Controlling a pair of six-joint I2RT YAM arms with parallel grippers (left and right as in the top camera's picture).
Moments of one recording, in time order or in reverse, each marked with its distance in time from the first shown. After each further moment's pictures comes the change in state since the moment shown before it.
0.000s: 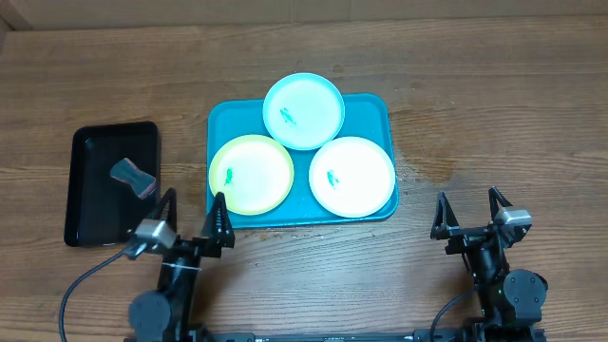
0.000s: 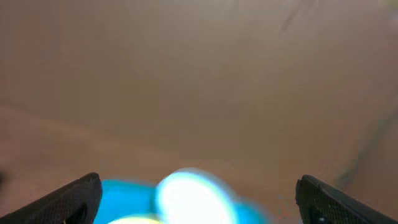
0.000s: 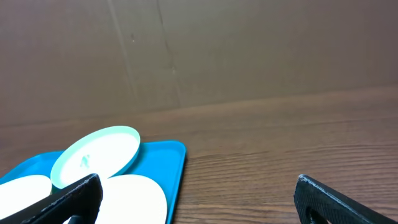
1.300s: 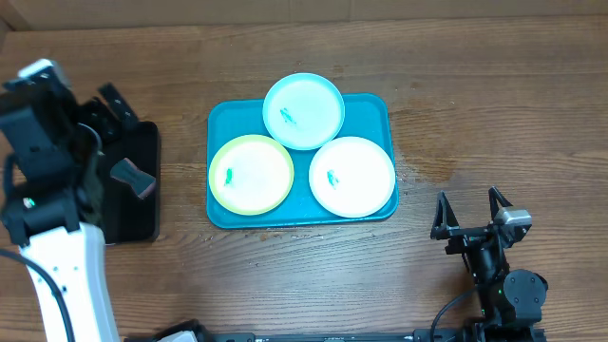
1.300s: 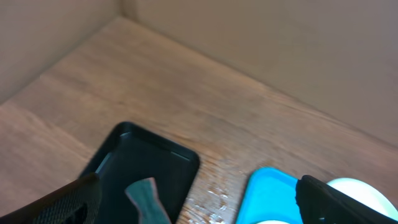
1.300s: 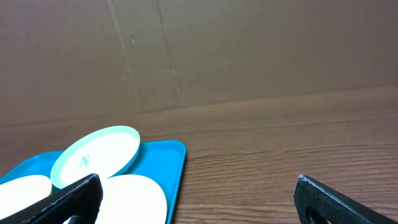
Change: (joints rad) left arm 0.255 1.220 1.341 -0.915 -0.282 0.256; right arm 0.000 0.000 0.000 0.000 0.000 0.001
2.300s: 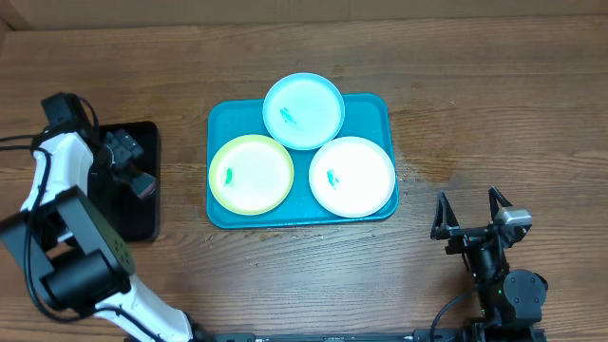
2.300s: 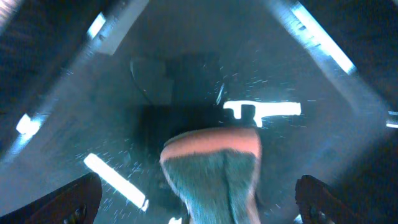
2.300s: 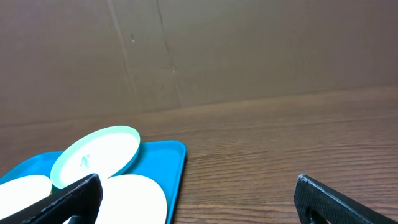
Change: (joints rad) left arm 0.150 0.730 0.015 -0.015 -0.016 -0.097; right arm 0.000 0.000 0.000 0.000 0.000 0.000
